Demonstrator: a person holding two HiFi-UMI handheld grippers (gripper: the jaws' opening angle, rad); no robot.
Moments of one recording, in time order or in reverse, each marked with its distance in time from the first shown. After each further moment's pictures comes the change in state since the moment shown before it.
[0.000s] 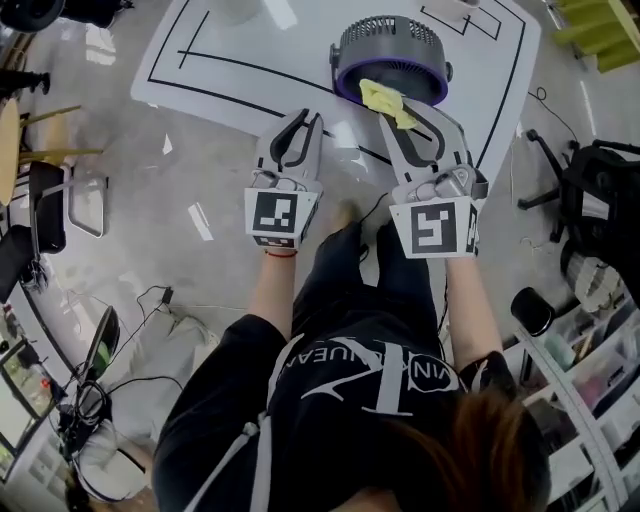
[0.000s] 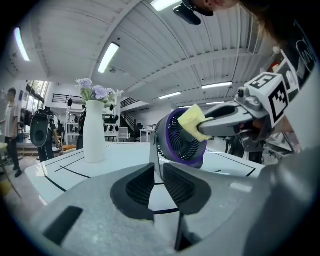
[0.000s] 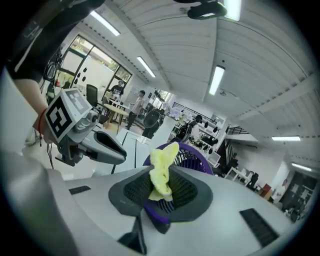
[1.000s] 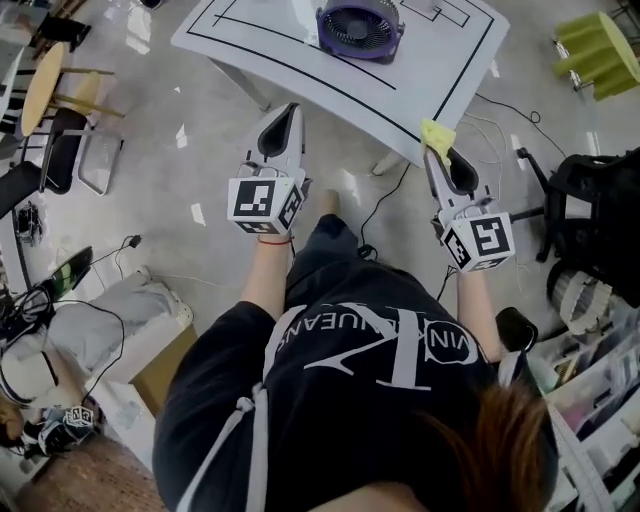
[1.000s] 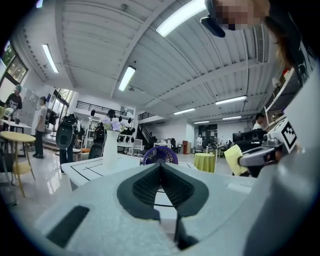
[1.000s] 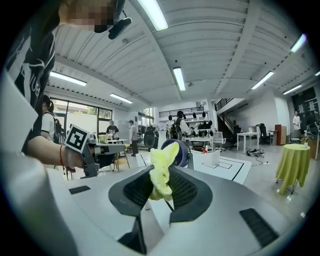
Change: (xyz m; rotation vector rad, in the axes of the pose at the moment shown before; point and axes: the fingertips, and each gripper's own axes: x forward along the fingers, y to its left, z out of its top) left arm -0.137 -0.112 0.070 -0.132 -0.164 0.197; right arm -0.239 0.001 -0.065 0.542 -0.179 0.095
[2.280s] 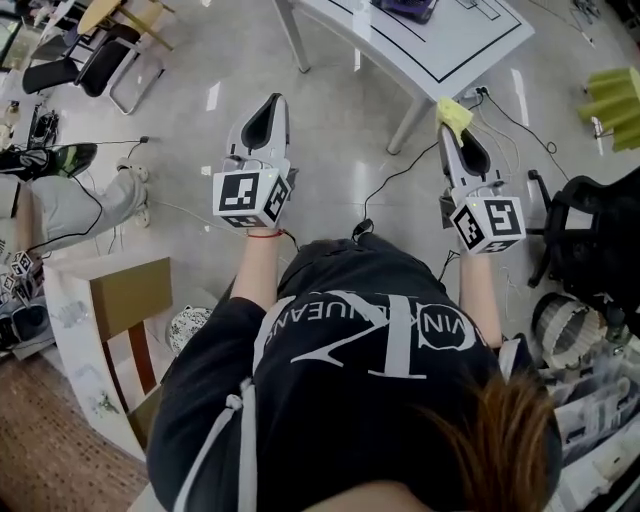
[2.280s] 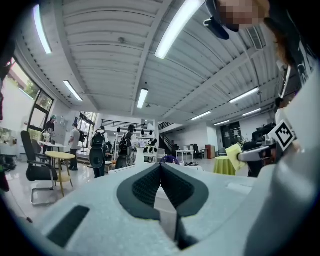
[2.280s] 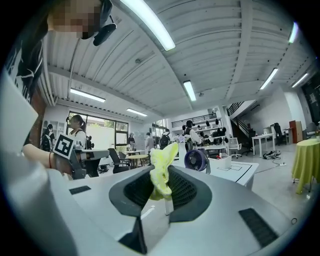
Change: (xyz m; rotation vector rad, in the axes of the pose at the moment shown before) left arm -0.232 -0.088 0.032 0.067 -0.085 0.299; right arm -0.147 0.069 0.014 0.027 -0.128 0.170
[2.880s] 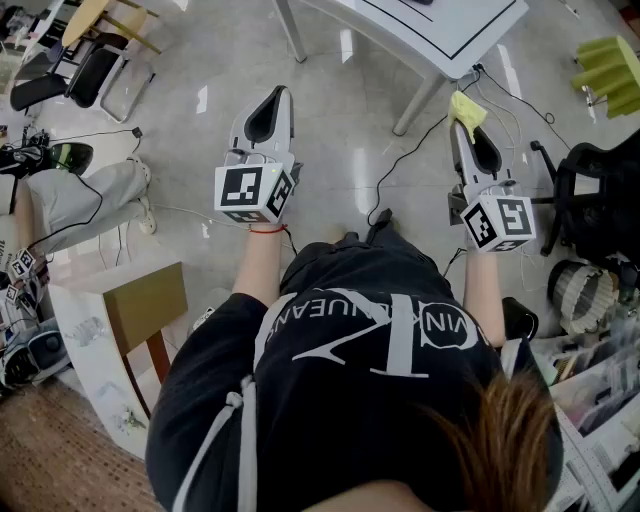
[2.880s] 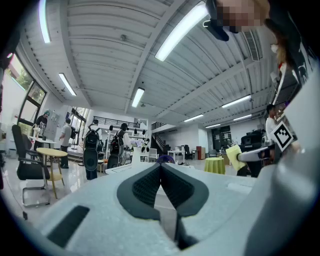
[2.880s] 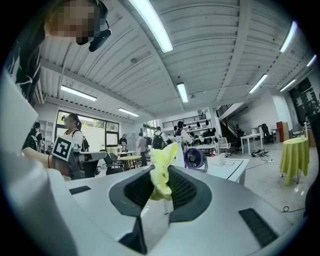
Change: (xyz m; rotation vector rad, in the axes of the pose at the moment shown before) left arm -0.047 0.040 0.002 -0.029 0.000 -0.087; right arm -0.020 0.066 -0.002 0.035 -0.011 -0.112
